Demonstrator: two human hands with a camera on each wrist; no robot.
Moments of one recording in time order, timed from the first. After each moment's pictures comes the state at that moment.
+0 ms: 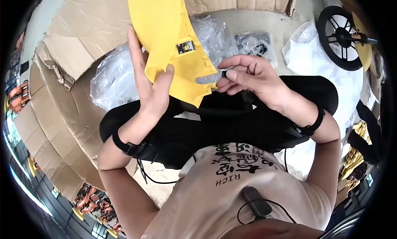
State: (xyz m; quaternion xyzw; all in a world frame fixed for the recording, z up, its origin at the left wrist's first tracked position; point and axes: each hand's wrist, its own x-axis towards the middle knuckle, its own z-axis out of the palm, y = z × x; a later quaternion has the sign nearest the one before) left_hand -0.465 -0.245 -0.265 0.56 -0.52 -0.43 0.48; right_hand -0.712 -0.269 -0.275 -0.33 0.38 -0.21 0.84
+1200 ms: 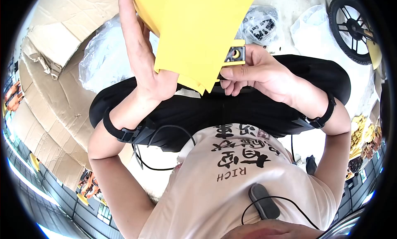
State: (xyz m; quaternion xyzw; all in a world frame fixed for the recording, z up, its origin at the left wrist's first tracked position) left_hand -0.463 -0.252 -0.295 0.44 -0.74 -0.23 0.45; right_hand -0.705 -0.256 -0.288 -0.23 0.35 -0.11 0.90
